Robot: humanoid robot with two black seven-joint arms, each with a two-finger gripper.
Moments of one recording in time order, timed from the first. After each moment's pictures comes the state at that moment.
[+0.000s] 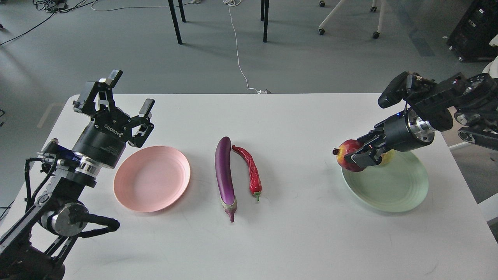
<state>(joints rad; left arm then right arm) -0.09 0.36 -1.25 -1.51 0.59 -0.24 -0.34 1.52 -0.77 -0.57 1.24 -1.63 0.35 0.49</state>
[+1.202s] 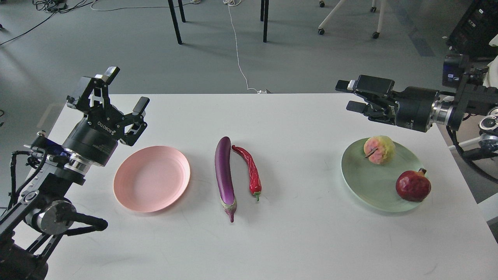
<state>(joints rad) -0.09 0.46 -1.23 -1.54 0.61 -0.23 -0.32 1.15 -0.85 -0.08 1.26 -0.35 0.33 0.49</state>
